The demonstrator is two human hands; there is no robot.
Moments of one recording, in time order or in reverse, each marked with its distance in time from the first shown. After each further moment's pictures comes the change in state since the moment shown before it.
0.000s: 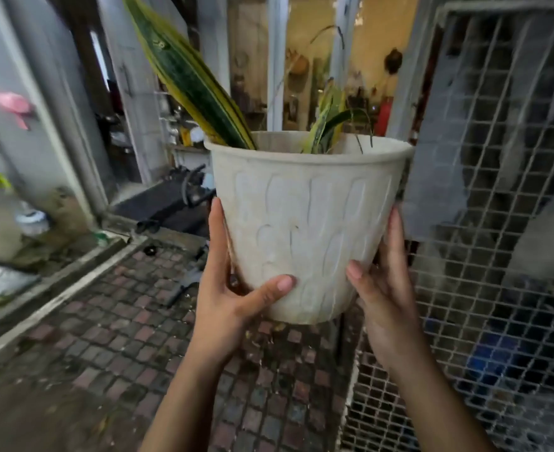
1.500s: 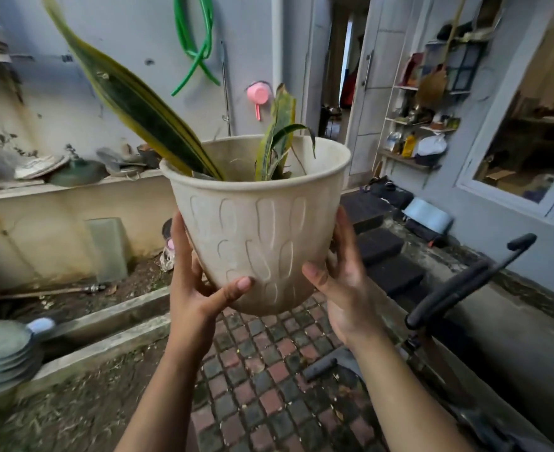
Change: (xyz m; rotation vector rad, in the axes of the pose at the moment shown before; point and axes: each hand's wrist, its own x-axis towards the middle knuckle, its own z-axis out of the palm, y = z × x) left_hand 0.432 -0.292 -0.571 0.408 0.730 0.094; right_hand 0.522 0.531 0.563 0.516 -0.703 0.288
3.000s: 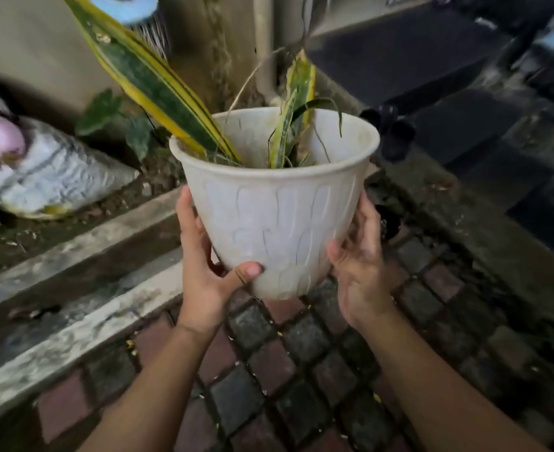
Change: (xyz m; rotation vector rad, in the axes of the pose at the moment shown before) left_hand 0.323 -1.133 -0.083 0.116 -0.189 -0.330; right_hand 0.419 1.049 -0.325 0.003 0.318 0.308
